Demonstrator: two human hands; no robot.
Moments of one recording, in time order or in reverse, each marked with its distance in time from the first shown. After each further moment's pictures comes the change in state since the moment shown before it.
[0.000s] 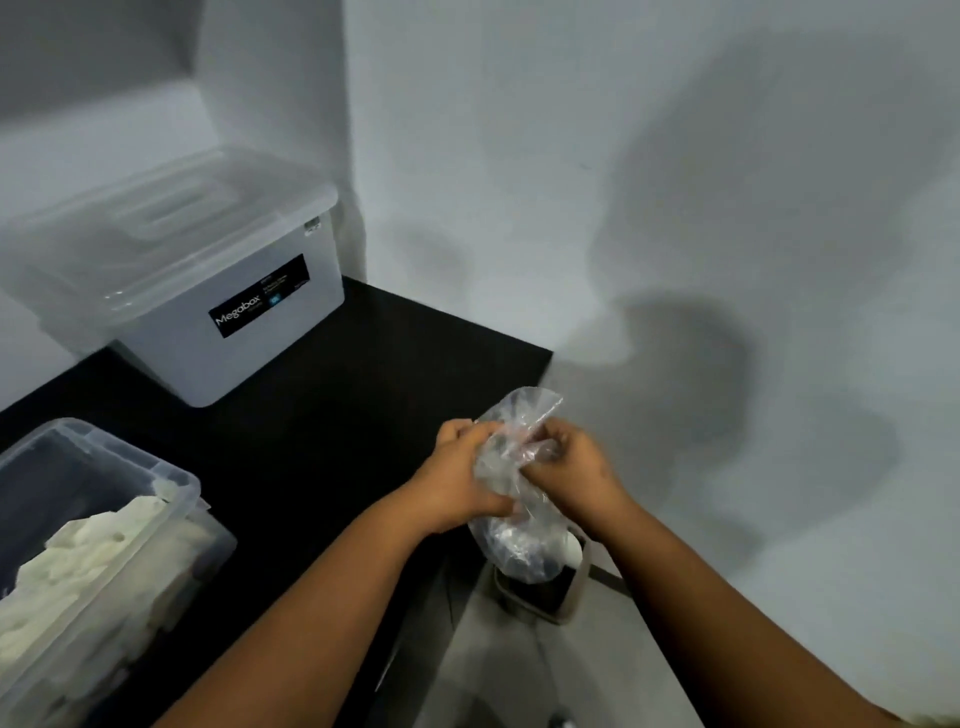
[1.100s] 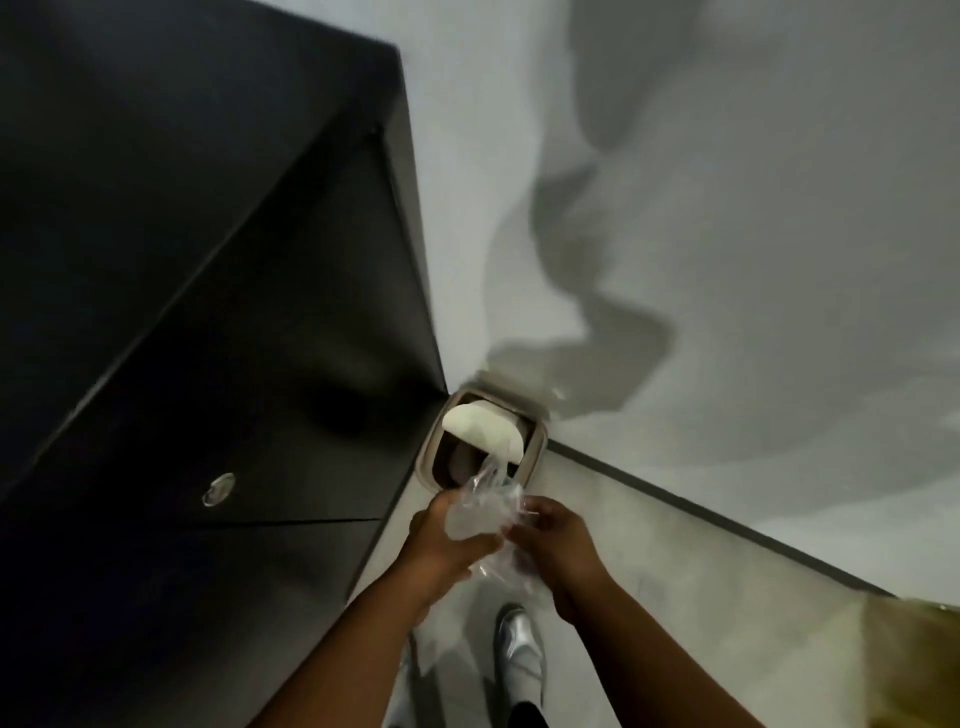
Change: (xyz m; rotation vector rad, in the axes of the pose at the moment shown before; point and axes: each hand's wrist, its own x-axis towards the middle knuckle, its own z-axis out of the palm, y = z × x) left_hand 0.118 -0.217 0.311 -0.561 -0.007 -0.682; right_hand 0.015 0.372 0.052 0.531 -0.102 0.709
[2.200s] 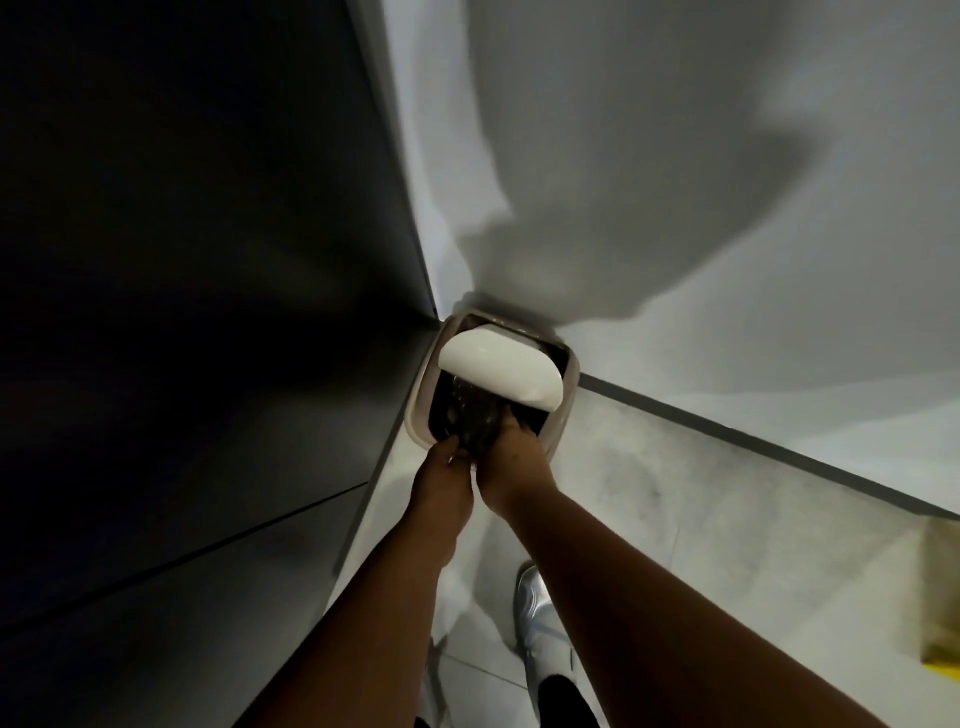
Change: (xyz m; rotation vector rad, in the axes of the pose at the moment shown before) left_hand 0.151 -0.069 -0.008 0.264 0.121 0.106; right_hand 0.165 0.063 0.081 -0.773 0.105 -0.109
